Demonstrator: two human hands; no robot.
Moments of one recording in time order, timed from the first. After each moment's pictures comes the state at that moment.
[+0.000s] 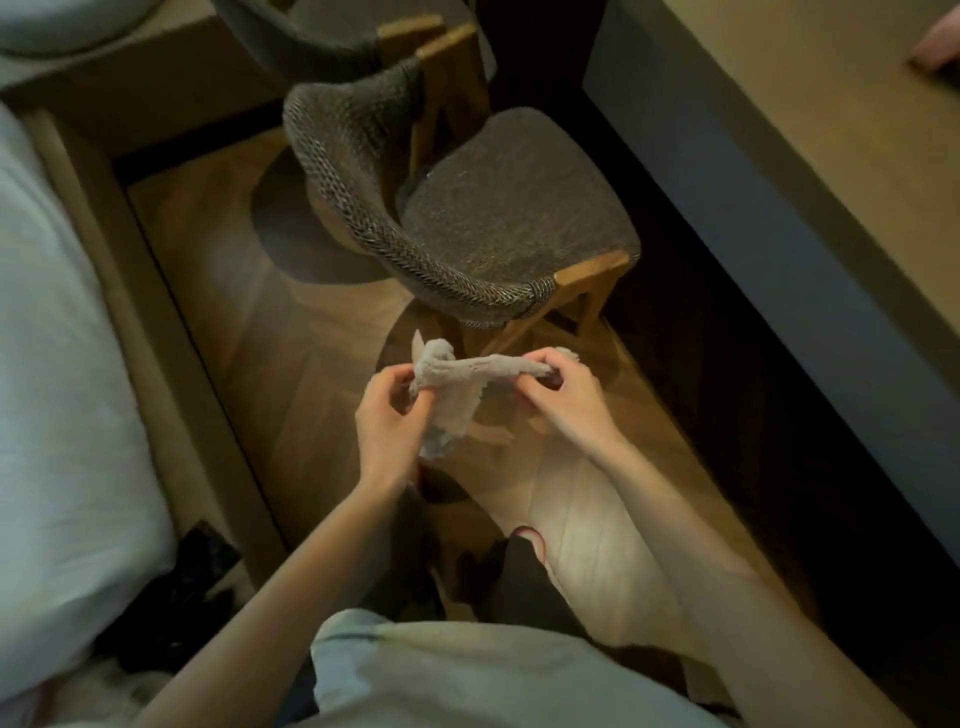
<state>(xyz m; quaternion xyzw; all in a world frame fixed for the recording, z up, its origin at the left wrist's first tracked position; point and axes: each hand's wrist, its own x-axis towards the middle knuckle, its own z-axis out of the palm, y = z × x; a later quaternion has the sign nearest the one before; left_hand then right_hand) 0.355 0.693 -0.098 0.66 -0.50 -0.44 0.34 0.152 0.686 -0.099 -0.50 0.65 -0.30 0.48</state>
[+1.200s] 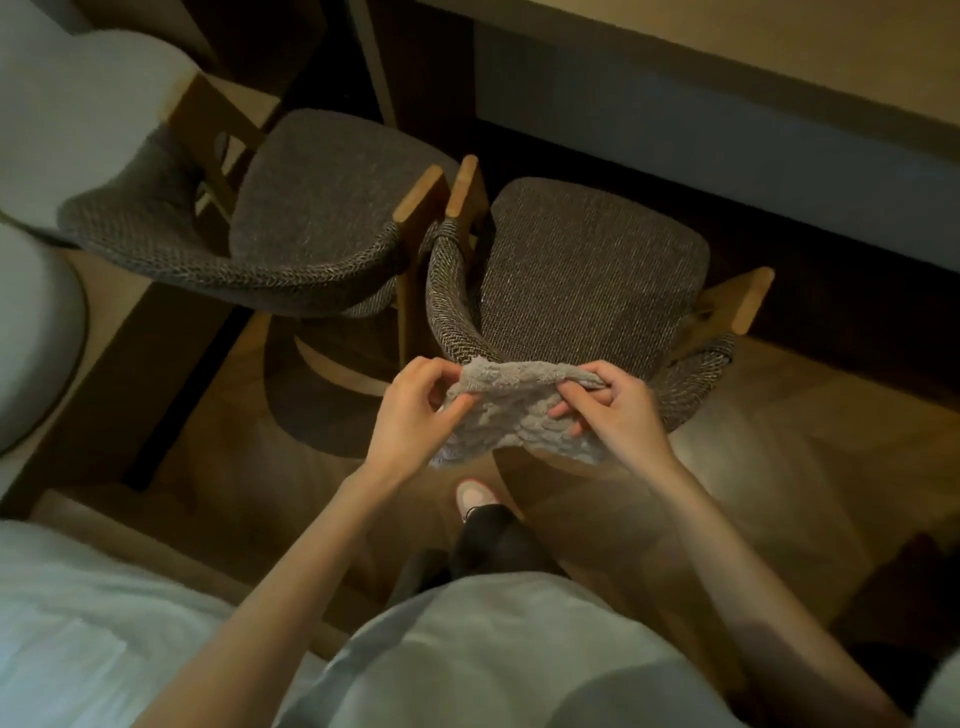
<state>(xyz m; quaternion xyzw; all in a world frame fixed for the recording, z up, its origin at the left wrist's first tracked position) 0.567 0.258 -0.054 0.34 -0.84 -0.41 0.11 0.402 0.417 -0.074 -0.23 0.75 -0.50 0.37</state>
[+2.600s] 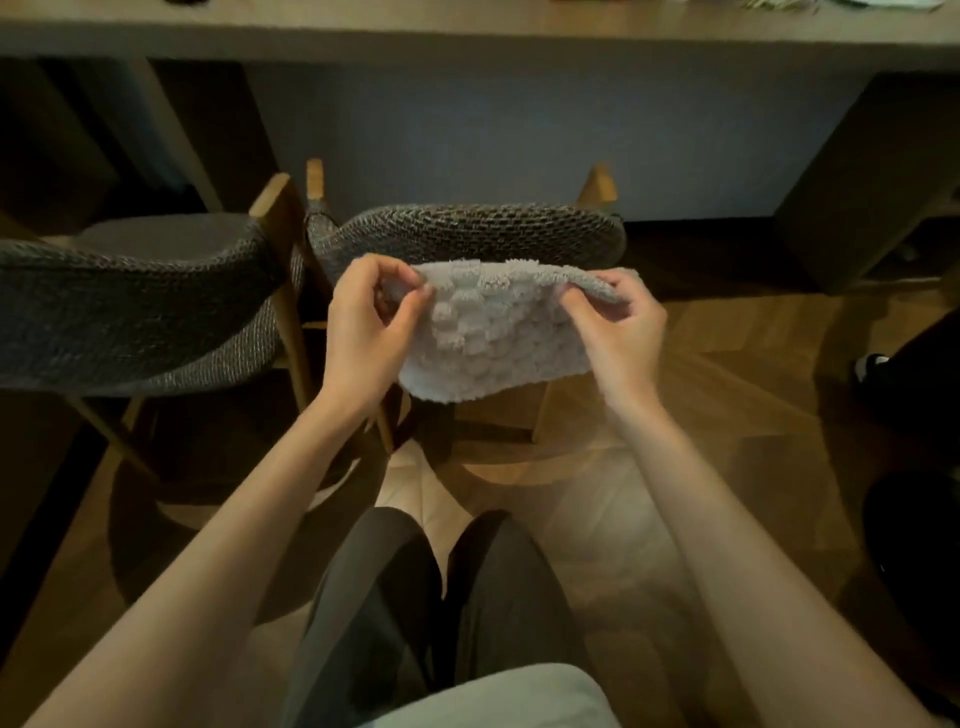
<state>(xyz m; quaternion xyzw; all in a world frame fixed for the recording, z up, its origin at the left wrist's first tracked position) 0.633 0.248 -0.177 0.05 -0.84 -0.46 0.29 0.569 0.452 -0.183 -0.09 0.74 -0.64 -0.15</state>
